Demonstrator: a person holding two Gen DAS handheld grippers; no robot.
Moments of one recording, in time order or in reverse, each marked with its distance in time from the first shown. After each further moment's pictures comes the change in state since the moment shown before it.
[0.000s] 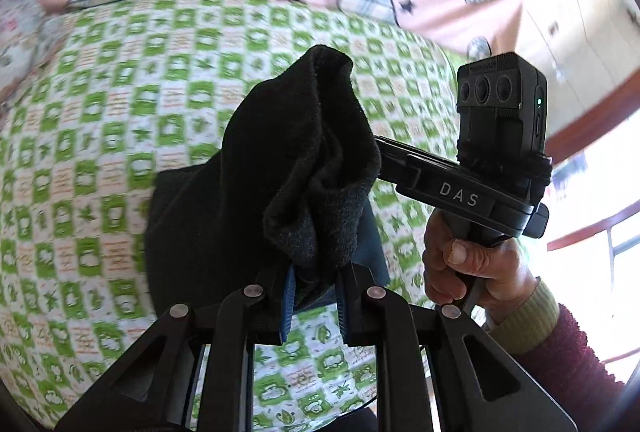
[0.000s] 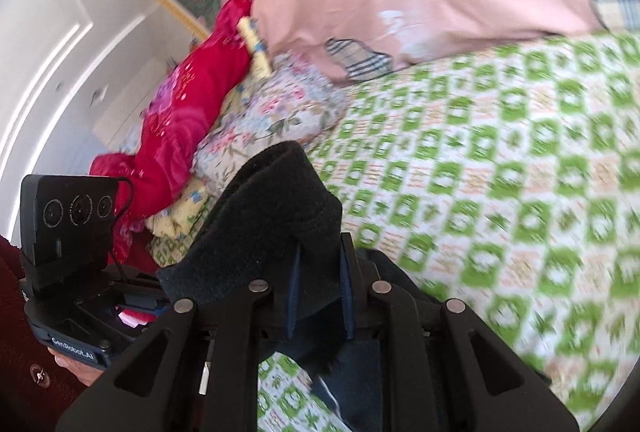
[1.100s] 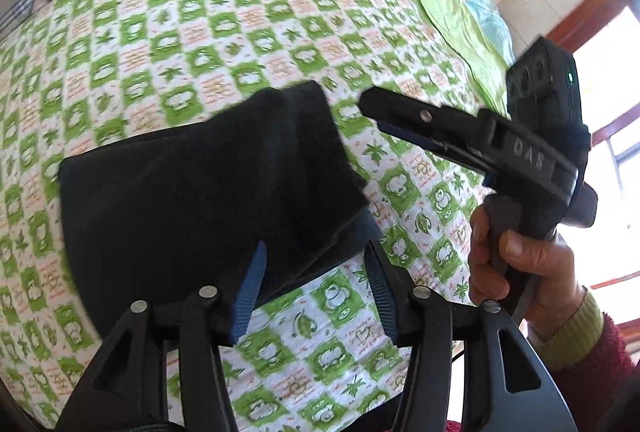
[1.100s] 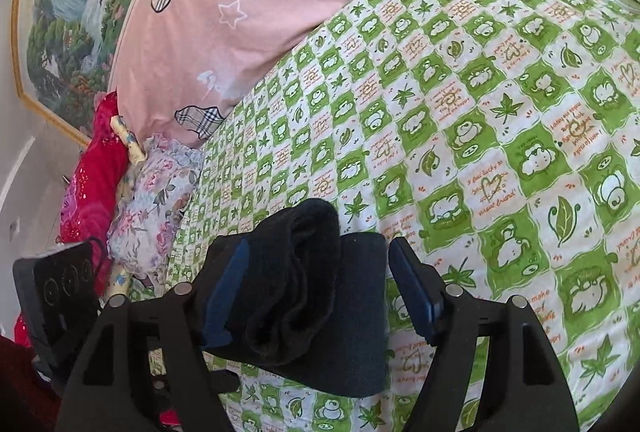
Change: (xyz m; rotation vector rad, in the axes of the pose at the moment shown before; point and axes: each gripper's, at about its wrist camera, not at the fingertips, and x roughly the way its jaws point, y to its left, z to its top) left arm 0.081 -0.036 -0.035 0.214 0.139 -0.027; right arm -0.095 -0.055 -0.094 0.372 -0.219 -0.370
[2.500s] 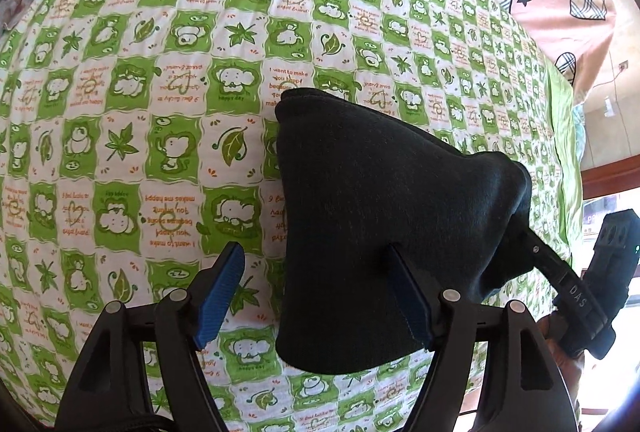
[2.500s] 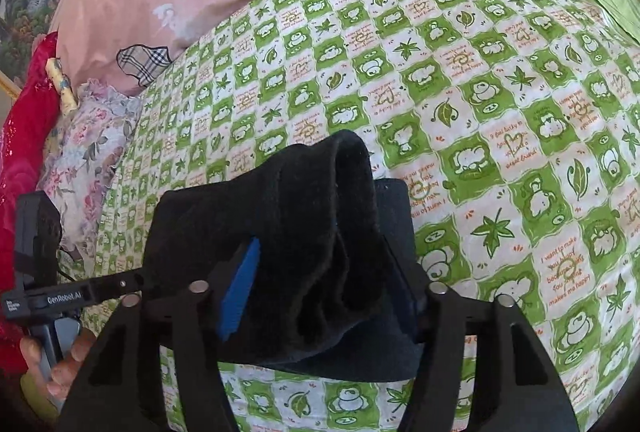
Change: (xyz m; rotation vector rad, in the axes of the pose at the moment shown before) left arm -0.009 0.162 -0.024 -0.456 0.008 0.095; right arm 0.047 0.051 -0.029 -0.042 0.119 -0.310
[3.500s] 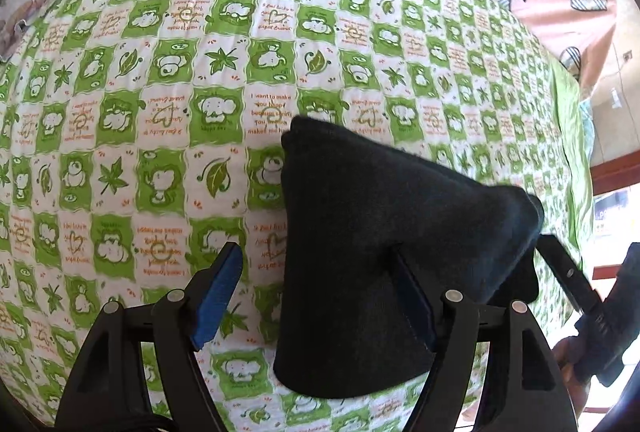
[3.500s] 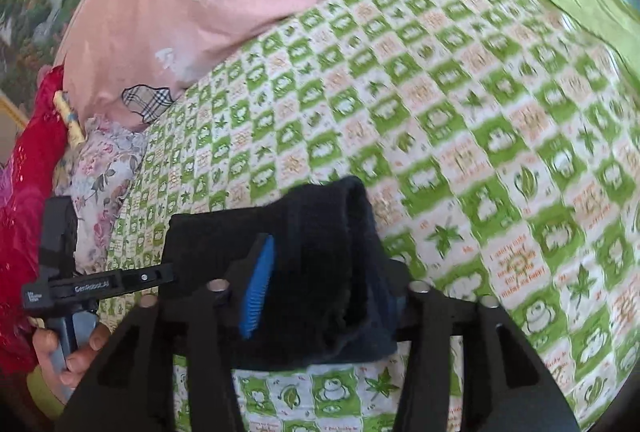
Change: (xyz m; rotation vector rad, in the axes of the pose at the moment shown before) left arm 0.007 -0.025 0.020 0.033 -0.033 0.061; right arm -0.036 -0.011 -0.001 0.017 -0.130 -0.017
